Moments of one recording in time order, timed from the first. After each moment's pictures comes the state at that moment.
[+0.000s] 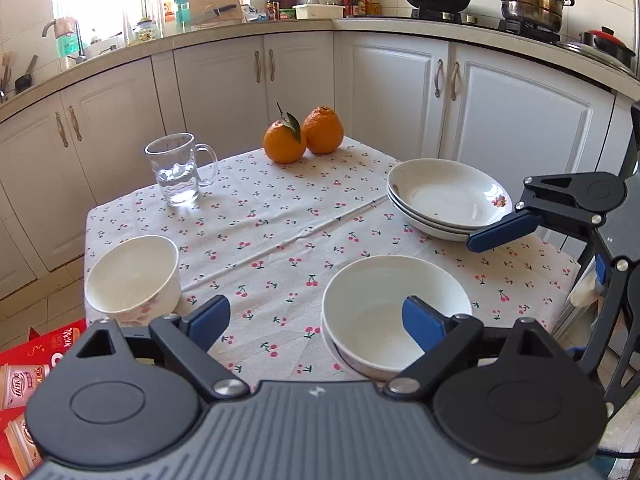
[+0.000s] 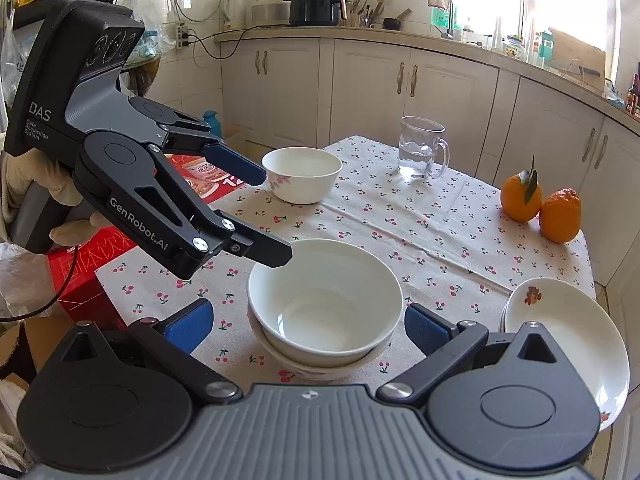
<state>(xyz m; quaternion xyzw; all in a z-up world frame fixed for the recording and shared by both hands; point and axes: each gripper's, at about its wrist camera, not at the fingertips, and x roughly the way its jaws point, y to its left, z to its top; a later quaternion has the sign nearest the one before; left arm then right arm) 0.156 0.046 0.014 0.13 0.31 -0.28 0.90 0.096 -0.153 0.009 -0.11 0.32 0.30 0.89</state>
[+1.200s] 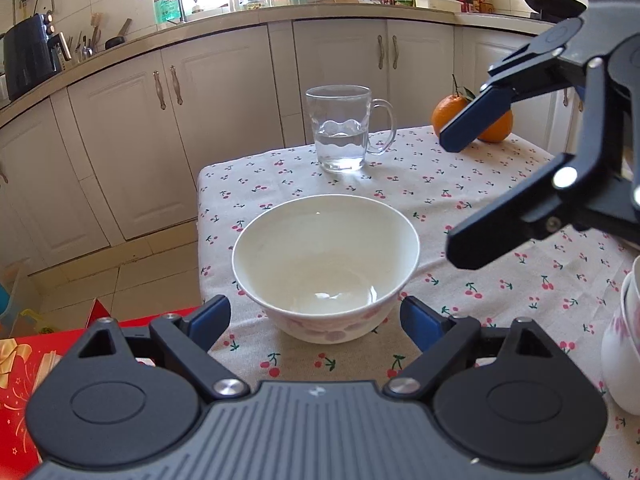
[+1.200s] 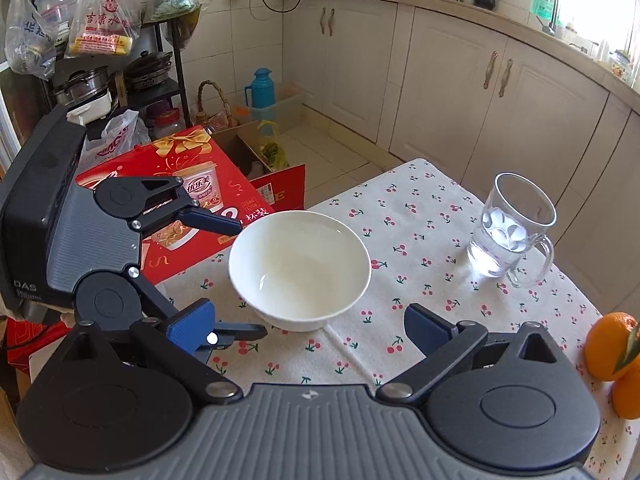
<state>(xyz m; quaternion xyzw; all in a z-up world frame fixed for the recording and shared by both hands) 0.277 0.136 -0.055 0.11 0.31 -0.15 0.93 0.320 -0.025 0.015 -0.18 0.37 0.40 0.82</state>
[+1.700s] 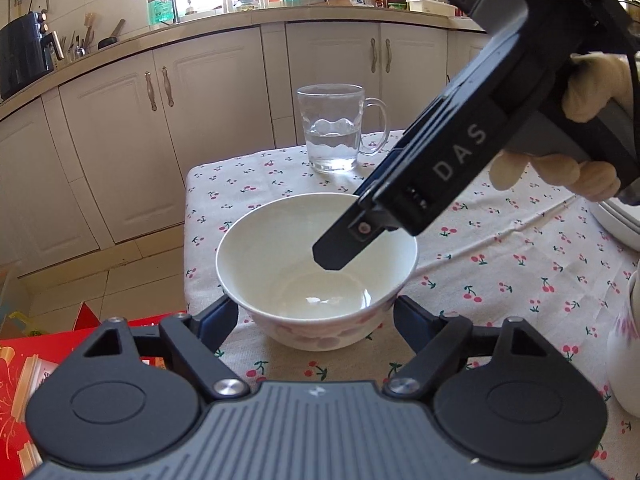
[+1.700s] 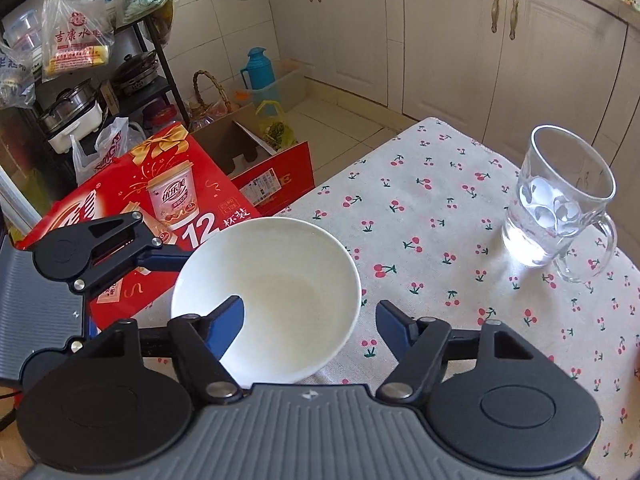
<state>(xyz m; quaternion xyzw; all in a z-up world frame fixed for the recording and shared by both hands) 0.282 0.133 -0.063 0.10 0.31 -0.17 0.93 0.393 0.000 -0.026 -0.12 0.44 0.41 0.79</state>
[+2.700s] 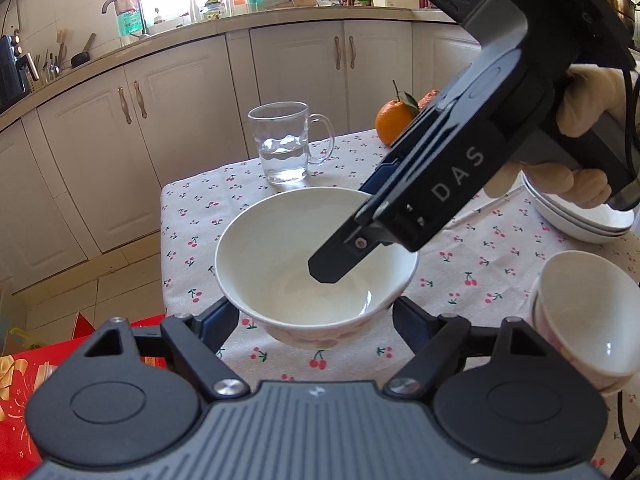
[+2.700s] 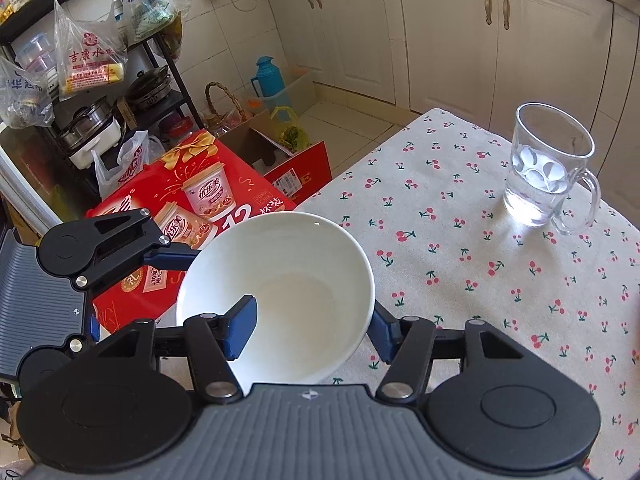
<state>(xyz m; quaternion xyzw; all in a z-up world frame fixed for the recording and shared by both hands) 0.237 0.104 -0.020 0.13 0.32 -0.20 0.92 0.347 -0.033 0.000 -0.08 0.45 0.41 0.79</state>
